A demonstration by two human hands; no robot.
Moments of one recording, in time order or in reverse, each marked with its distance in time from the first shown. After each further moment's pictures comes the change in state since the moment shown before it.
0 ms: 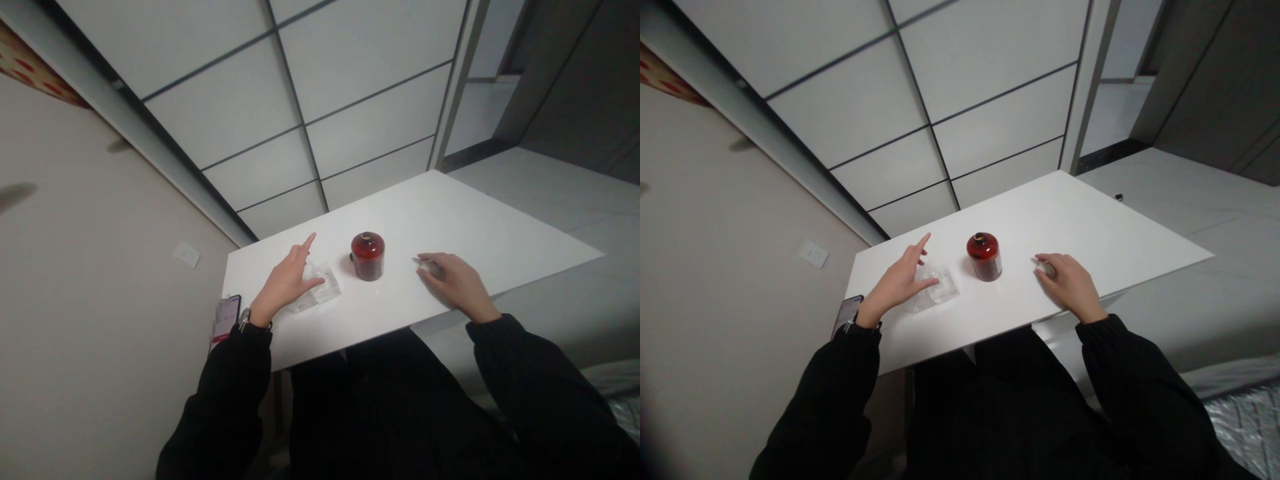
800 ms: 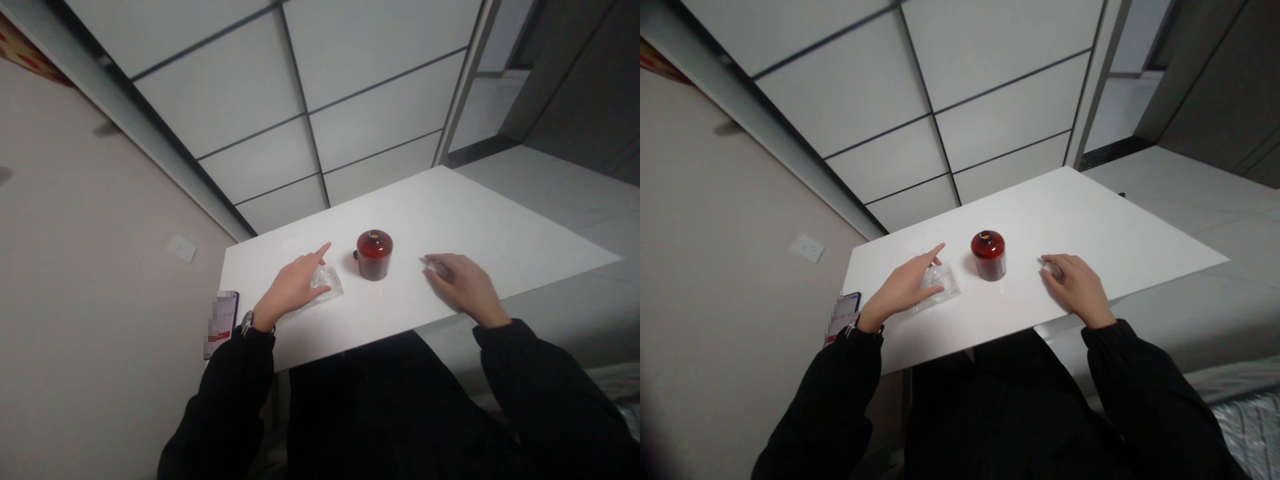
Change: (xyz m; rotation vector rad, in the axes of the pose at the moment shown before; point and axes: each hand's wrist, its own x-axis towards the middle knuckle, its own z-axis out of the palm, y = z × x) left_hand -0.002 -0.003 0.013 0.013 -0.087 0.074; right_hand 0.000 -0.007 -0.003 -0.044 -0.021 0.002
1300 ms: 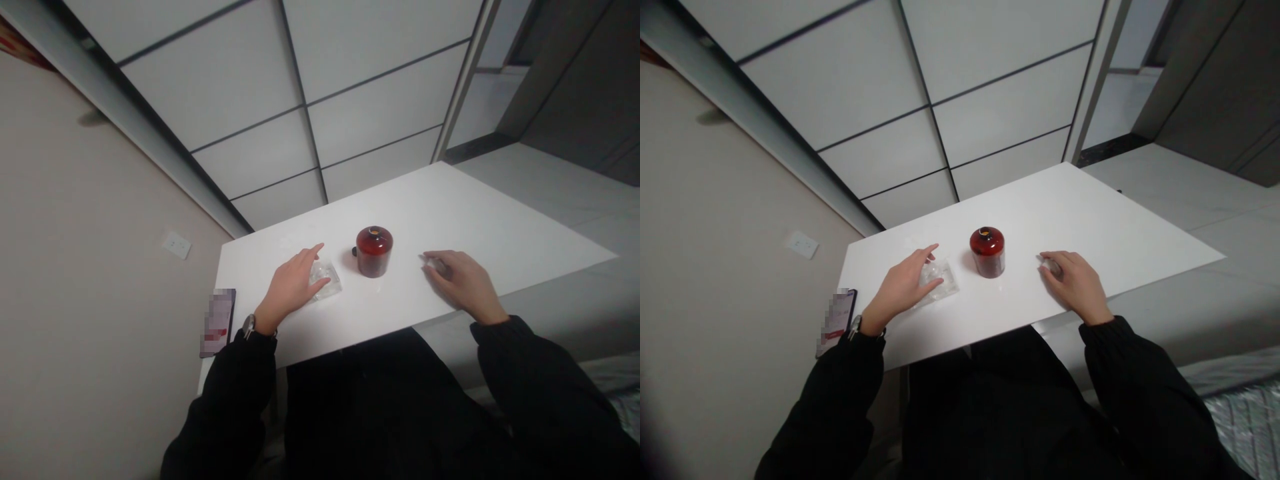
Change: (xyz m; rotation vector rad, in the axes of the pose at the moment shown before) left_hand -0.003 0.007 0.010 0.022 0.109 -0.073; right_hand 0.000 -0.003 -0.002 -0.018 -0.014 0.002
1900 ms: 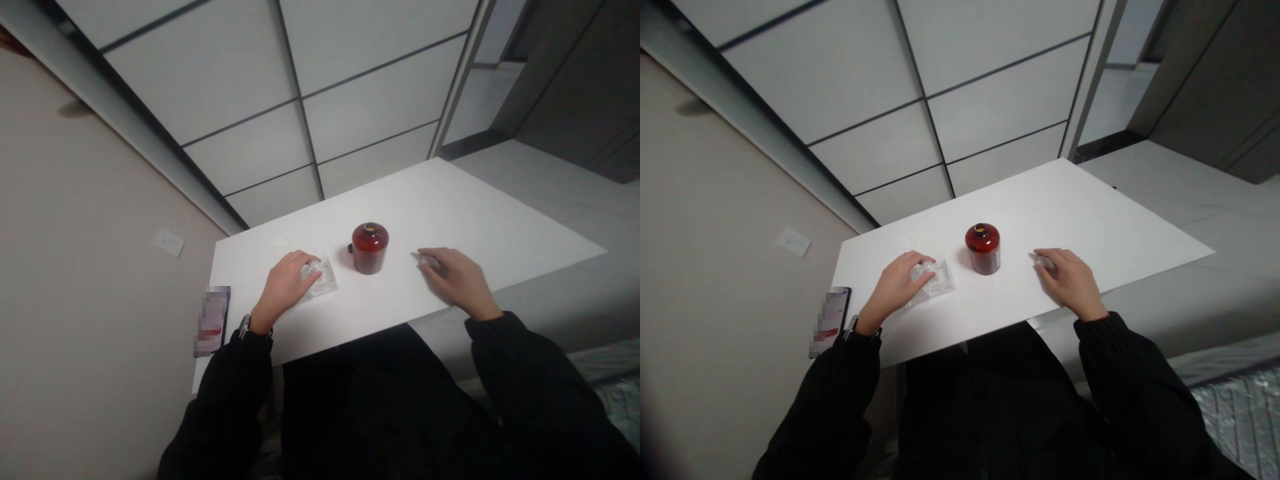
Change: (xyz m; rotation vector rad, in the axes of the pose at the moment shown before) left_hand 0.001 -0.001 0.005 -0.069 0.032 -0.076; right_hand -0.001 -0.001 -0.003 0.009 0.006 -0.060
